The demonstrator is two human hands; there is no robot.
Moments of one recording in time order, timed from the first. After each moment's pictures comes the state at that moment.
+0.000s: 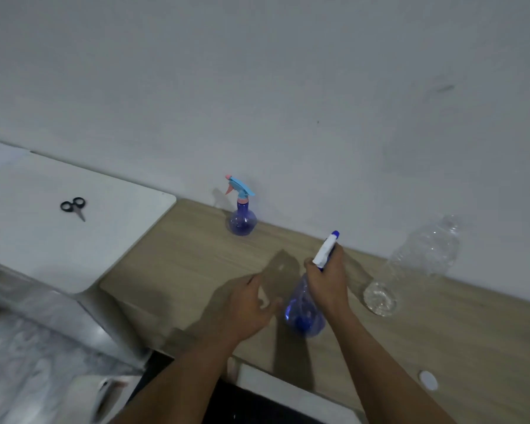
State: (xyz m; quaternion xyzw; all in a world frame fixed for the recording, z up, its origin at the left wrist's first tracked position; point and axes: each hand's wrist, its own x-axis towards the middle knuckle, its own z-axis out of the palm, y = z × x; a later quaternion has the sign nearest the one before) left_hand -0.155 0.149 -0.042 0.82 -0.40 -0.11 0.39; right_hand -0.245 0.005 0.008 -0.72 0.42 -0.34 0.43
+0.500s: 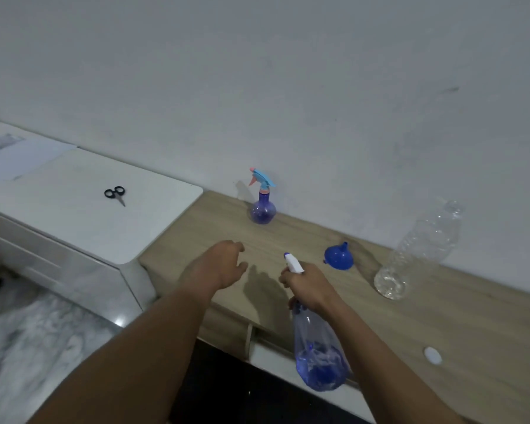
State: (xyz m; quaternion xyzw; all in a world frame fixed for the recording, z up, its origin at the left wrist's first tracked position) left_hand -0.086 0.216 -0.003 0.90 -0.41 -0.07 0.16; right_hand -0.264 0.091 0.036 -0.79 0.37 -0.02 0.49
